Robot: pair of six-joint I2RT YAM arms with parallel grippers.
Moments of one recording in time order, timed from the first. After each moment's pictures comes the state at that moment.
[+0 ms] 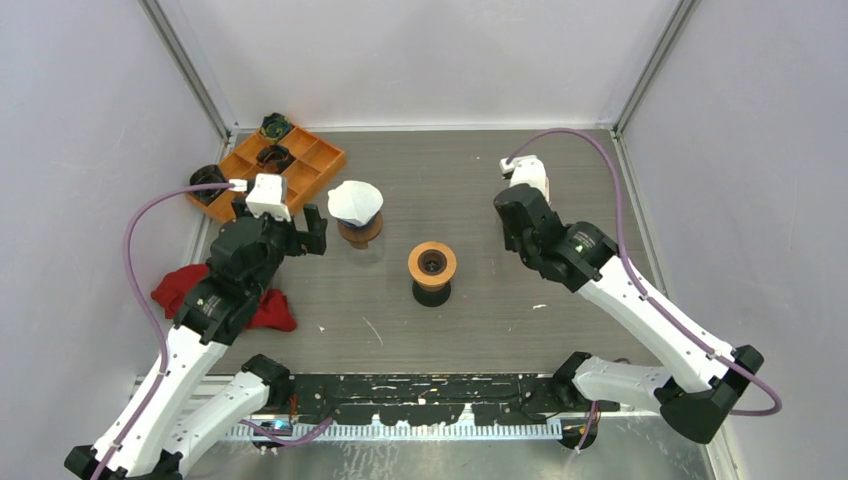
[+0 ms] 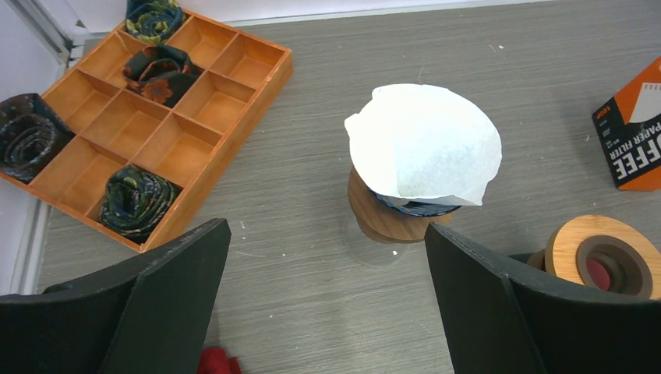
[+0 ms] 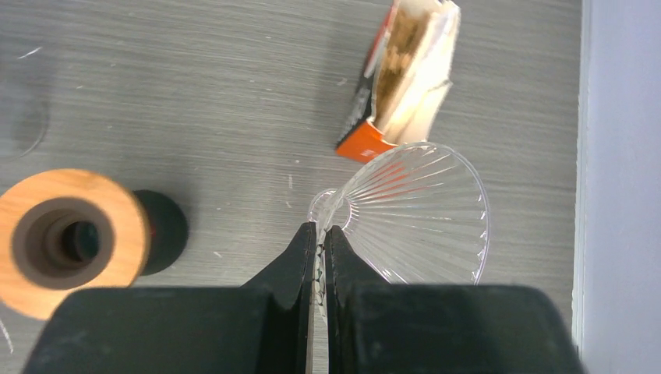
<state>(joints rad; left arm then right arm) -0.47 0.70 0.89 -0.41 -0.30 -0.11 0.71 1.09 1.22 -0.86 0.60 0.32</state>
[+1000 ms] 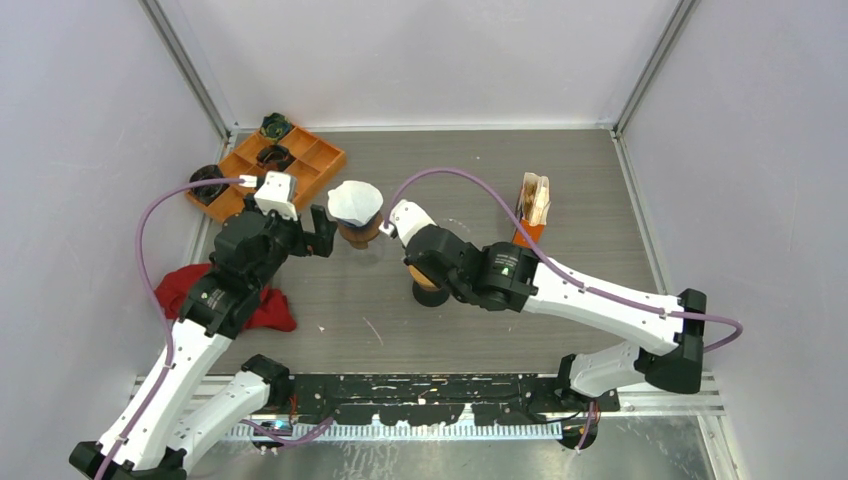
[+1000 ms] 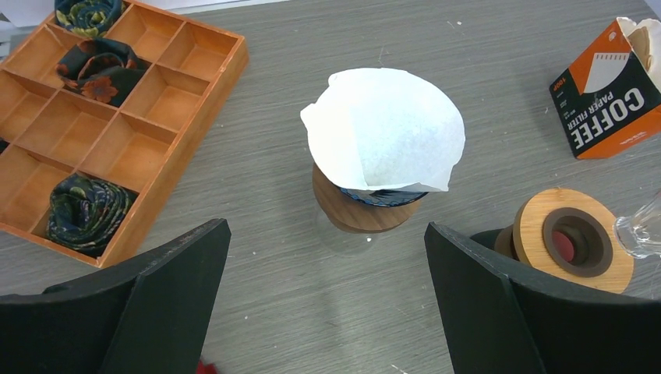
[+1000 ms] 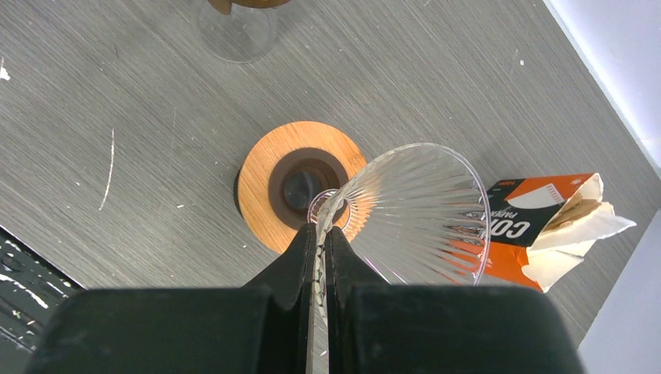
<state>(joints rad) -0.43 0.74 0.89 -0.41 -0.13 -0.11 1.20 1.32 1.36 -0.77 0.57 0.05</state>
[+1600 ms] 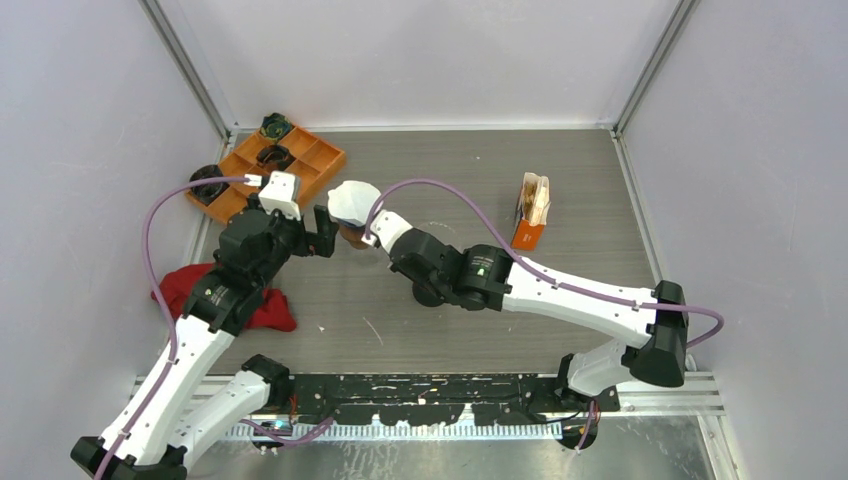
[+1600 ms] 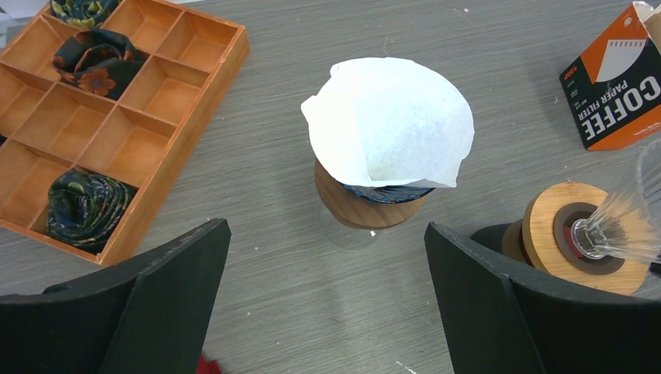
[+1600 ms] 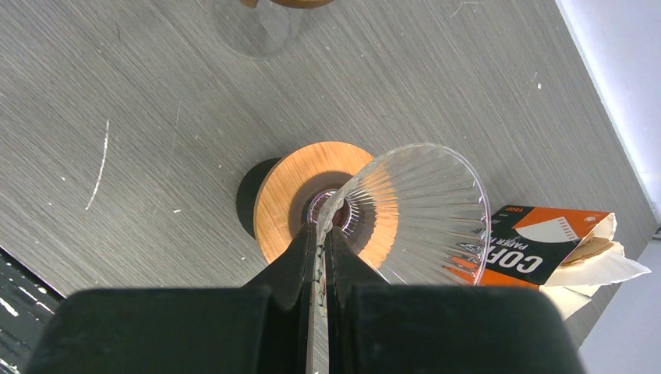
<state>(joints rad) -0.43 0.75 0.89 -0.41 -0.13 -0.10 1.20 1.41 1.33 -0.67 0.53 -0.05</state>
